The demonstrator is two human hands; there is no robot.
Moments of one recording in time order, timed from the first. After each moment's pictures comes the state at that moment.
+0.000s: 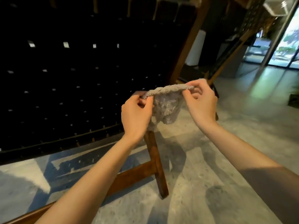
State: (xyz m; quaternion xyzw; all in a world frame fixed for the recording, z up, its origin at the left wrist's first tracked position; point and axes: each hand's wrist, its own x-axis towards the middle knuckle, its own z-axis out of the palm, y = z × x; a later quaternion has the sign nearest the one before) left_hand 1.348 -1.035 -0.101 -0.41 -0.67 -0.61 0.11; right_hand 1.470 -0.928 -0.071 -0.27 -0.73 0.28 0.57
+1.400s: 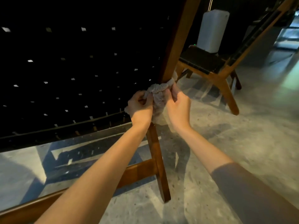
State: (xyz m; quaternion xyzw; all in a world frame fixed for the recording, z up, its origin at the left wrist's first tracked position) left_hand 1.325 -0.930 -0.168 -0.25 -0.69 -0.68 -0.01; right_hand 1.391 -0.861 -0.171 -0.18 -0.71 0.42 0.53
